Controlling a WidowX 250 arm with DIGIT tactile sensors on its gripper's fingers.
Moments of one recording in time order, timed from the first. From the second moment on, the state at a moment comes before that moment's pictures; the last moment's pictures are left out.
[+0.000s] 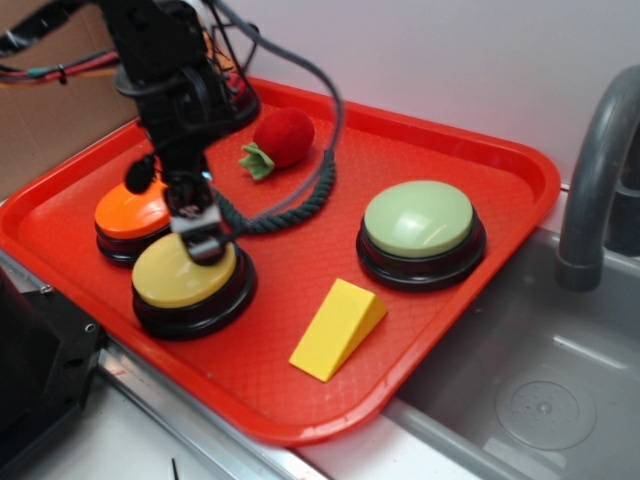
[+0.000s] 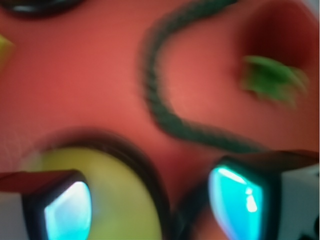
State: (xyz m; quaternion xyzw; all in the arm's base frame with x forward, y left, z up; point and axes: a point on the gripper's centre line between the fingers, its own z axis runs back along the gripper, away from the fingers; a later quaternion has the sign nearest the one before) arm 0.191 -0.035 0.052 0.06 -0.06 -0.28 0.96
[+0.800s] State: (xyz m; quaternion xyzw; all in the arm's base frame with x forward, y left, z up) arm 0.148 -0.035 0.089 0.00 0.00 -0.23 0.97
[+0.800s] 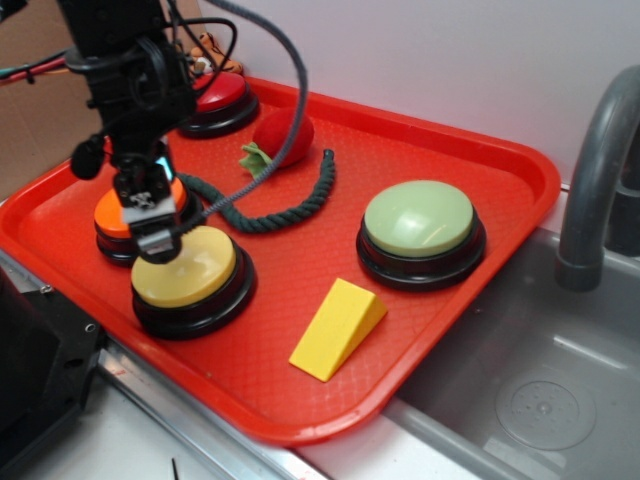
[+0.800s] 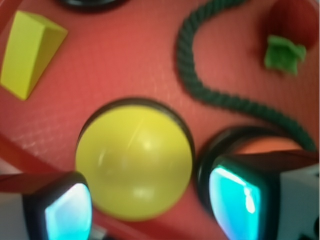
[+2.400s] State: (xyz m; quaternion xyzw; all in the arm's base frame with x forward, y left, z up) arm 0.177 -0.016 0.190 0.01 -0.01 -0.06 1.00
